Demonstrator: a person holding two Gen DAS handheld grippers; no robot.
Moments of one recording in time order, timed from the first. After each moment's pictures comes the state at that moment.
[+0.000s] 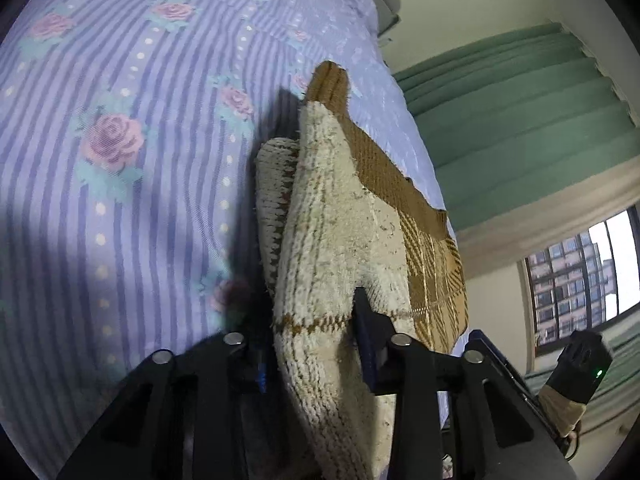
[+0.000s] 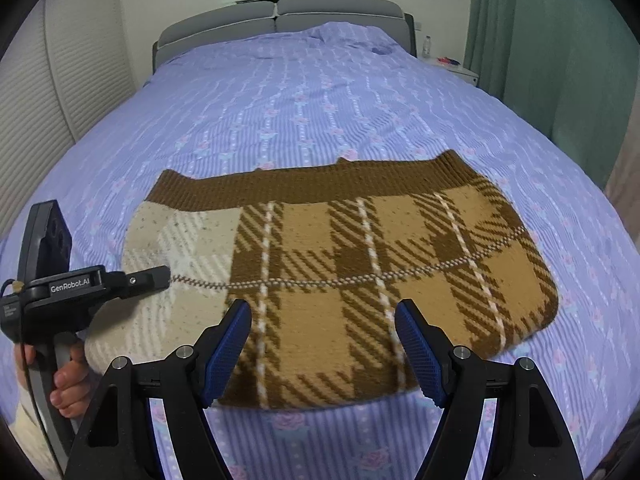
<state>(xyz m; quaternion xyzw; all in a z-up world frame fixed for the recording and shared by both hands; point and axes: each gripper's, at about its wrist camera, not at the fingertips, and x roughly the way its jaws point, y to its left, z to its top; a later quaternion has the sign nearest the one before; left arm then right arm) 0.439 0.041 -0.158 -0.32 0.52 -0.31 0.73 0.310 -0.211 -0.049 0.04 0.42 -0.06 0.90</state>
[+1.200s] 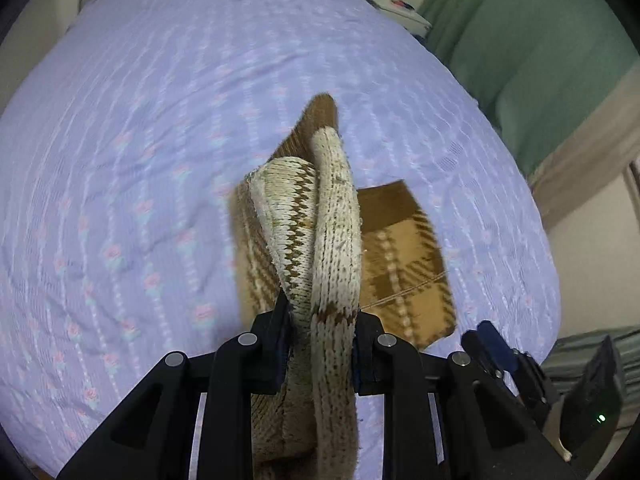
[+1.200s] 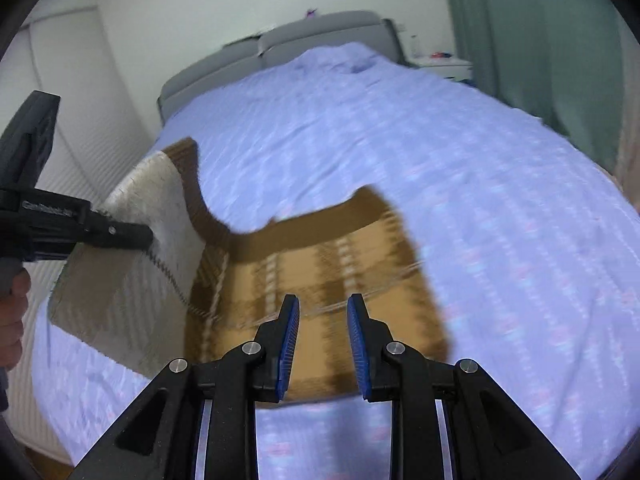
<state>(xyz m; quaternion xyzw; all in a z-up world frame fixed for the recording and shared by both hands) 0.431 -0.202 0.033 -0.01 0.57 -0.19 0.80 0.269 -0.360 0.001 0.15 0.38 -0.02 0.91</state>
